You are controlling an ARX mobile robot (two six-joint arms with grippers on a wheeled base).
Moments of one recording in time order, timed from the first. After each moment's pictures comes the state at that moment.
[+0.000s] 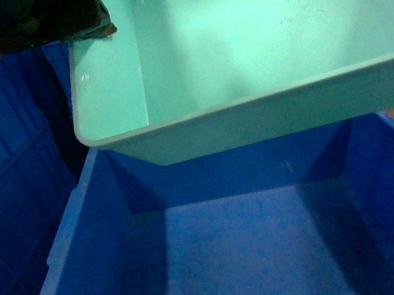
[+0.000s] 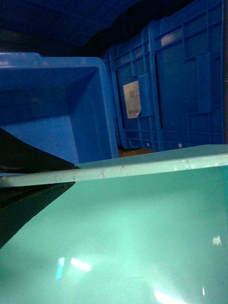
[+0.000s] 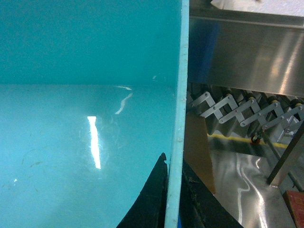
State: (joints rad) left arm -0.45 1.41 0.99 0.02 -0.21 -0.21; right arm 0.00 1.31 0.71 0.60 -0.09 -0.05
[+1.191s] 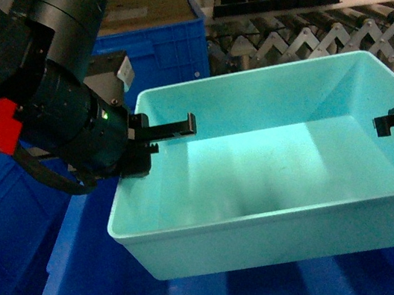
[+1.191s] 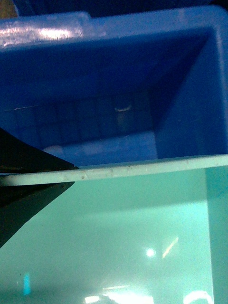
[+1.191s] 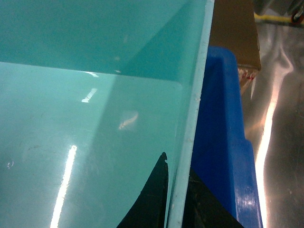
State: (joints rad) left arm -0.36 1.89 1.20 -0.19 -0.13 -0.23; right arm 0.06 1.78 0.80 0.44 -0.05 -0.03
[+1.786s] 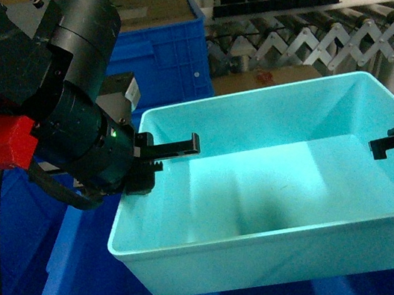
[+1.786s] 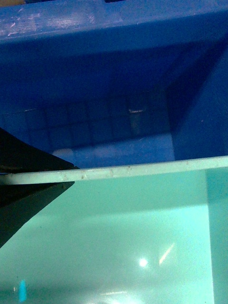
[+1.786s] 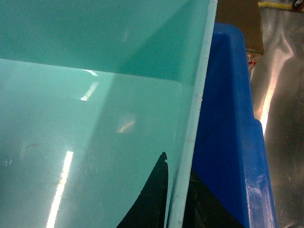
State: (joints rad) left arm -0.37 1.93 1.21 -0.23 -0.13 -0.24; right arm 0.09 1.80 0.77 0.42 -0.02 -0.03
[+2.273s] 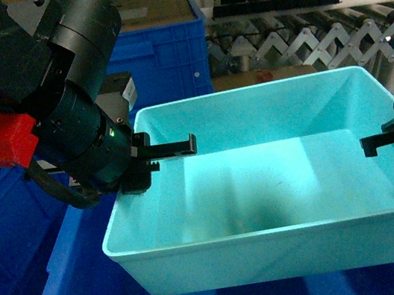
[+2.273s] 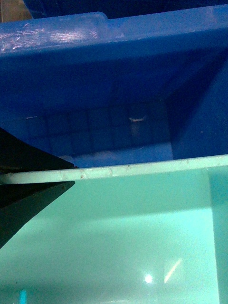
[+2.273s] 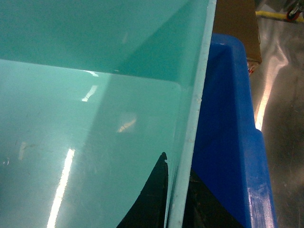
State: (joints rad) left arm -0.37 1.93 1.22 -0.24 -0.17 -0.24; right arm 0.11 1.80 0.78 0.44 0.02 -0.04
